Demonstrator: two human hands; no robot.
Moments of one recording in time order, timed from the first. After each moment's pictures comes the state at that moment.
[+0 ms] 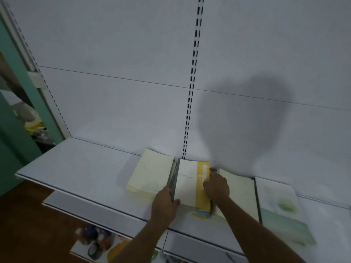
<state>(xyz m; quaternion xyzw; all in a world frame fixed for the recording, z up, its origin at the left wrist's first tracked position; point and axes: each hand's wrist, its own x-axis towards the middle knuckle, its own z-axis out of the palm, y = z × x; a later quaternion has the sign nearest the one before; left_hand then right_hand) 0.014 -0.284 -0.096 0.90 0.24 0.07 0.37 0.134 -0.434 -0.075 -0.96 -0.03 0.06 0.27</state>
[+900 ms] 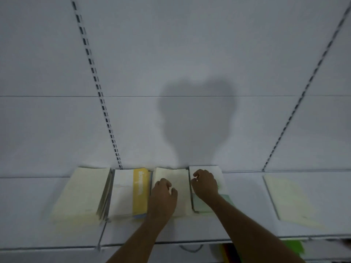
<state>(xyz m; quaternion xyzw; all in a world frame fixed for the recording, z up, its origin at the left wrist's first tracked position) 0.068 -0.475 -0.052 0.91 0.12 0.12 0.38 0.141 -0.621 -0.063 -0.96 0.04 -0.03 0.27</state>
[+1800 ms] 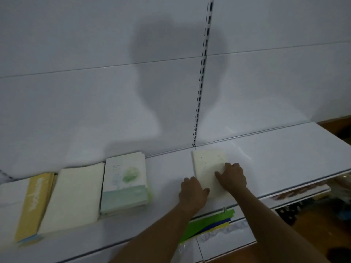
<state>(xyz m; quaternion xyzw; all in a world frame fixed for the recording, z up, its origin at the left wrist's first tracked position) 0.110 -0.846 -0.115 0.94 -0.03 -0.20 0.27 0.132 -0.997 -0.126 -0.95 0.26 0.05 0.18</state>
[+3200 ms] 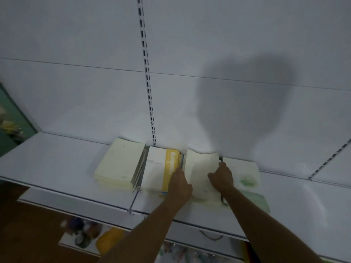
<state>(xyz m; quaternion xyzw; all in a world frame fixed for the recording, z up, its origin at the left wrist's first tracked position) 0.068 -0.439 -0.075 0.89 0.19 0.02 0.41 0.149 -0.575 -0.082 -0.94 0.05 0.06 0.34</state>
